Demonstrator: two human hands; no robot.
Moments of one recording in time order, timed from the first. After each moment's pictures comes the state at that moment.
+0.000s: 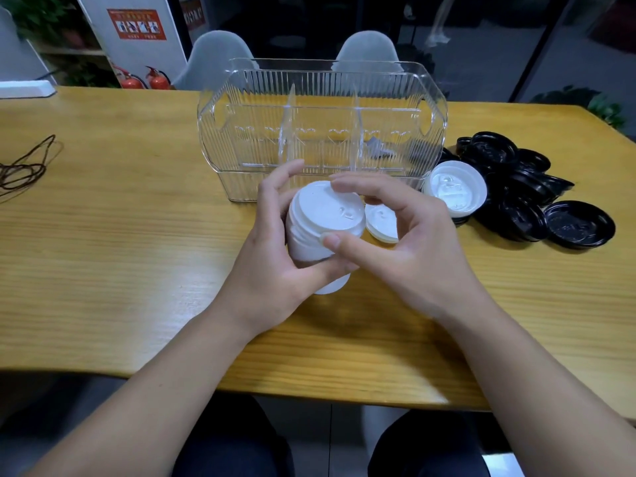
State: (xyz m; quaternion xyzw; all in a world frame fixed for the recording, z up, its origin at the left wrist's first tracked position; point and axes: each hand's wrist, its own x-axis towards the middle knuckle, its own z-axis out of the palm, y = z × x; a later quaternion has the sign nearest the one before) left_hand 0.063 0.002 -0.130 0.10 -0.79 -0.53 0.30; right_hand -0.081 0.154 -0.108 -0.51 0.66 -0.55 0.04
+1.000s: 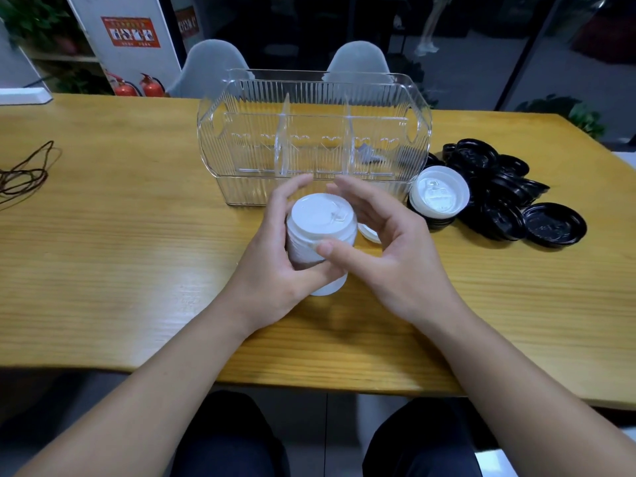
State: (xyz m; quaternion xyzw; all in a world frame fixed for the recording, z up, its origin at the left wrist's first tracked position) left_hand 0.063 -0.001 -0.135 0.09 -0.77 -0.57 0.26; right_hand -0.074 0.155 -0.125 -0.47 0.64 -0.60 0.11
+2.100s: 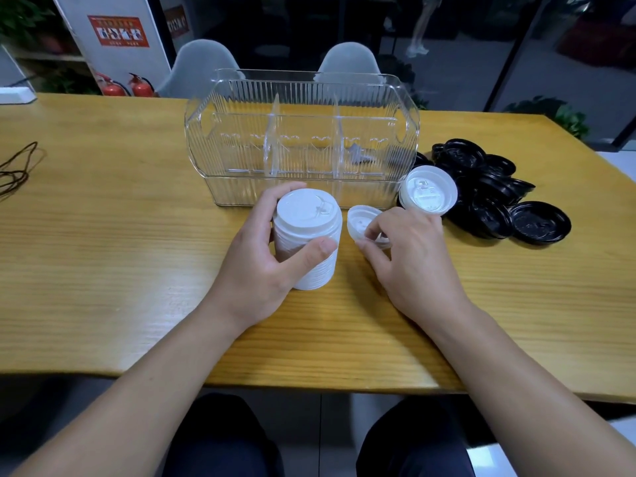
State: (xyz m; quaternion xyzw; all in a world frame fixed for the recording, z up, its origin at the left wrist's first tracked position) left_hand 0.061 -0.002 -0.134 0.12 -0.78 -0.54 0.30; right_hand -0.107 0.173 -0.148 -0.44 0.84 -0.29 -0.15
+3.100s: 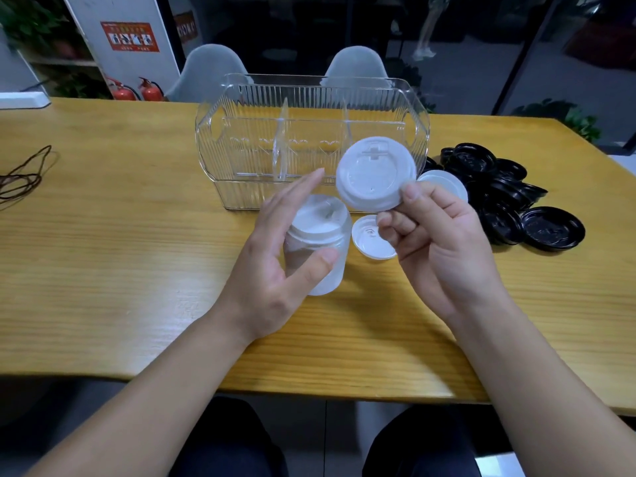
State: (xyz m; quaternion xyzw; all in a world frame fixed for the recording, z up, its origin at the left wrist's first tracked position) left_hand 0.063 0.000 -0.131 0.03 -0.85 -0.42 0.32; right_hand -0.092 0.172 -0.102 -0.27 0.43 -0.82 0.26
